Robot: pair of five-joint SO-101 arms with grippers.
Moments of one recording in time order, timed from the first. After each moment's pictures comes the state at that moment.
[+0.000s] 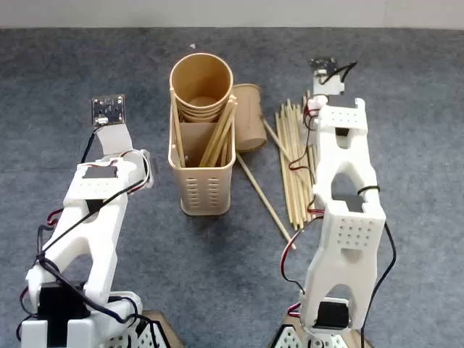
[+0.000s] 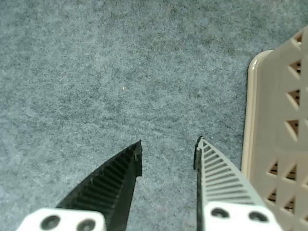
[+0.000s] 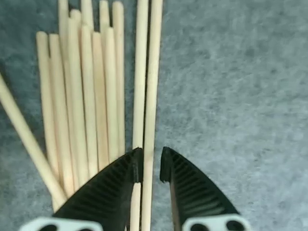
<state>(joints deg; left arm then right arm) -8.9 -14.7 47.5 32.6 11.9 -0.3 38.0 -24.1 60.9 10.6</state>
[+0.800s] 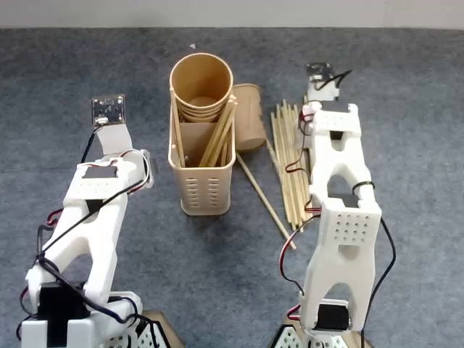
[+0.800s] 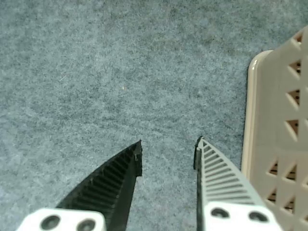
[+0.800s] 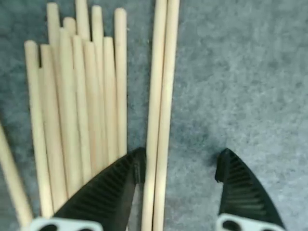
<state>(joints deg) -8.9 -14.7 47.5 32.6 11.9 -1.1 44.8 -25.1 58.3 11.0</state>
